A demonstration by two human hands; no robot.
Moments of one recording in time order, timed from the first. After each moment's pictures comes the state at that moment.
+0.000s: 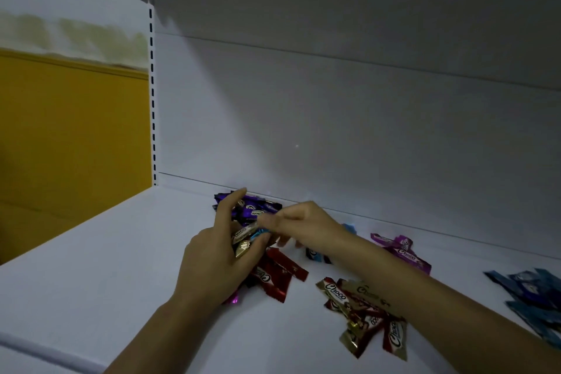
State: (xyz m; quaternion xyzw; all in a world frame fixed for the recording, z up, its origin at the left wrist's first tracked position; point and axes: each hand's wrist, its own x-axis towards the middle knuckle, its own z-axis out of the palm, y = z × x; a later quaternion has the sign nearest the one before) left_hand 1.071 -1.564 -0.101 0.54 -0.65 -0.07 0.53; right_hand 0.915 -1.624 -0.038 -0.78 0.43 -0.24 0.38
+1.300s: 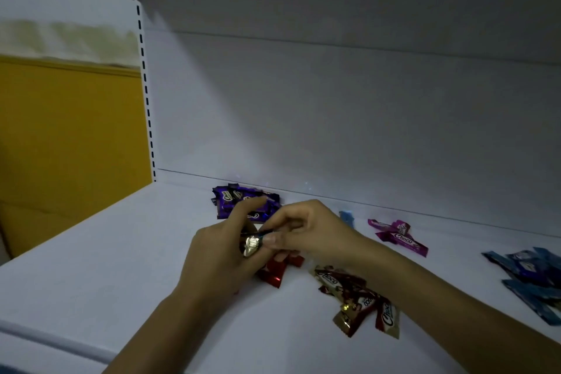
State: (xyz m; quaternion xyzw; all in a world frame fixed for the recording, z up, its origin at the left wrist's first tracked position) left_hand 1.058 -1.550 -0.094 0.50 -0.70 0.02 0.51; right_hand 0.892 -1.596 -0.044 -0.80 0.34 -0.27 0.42
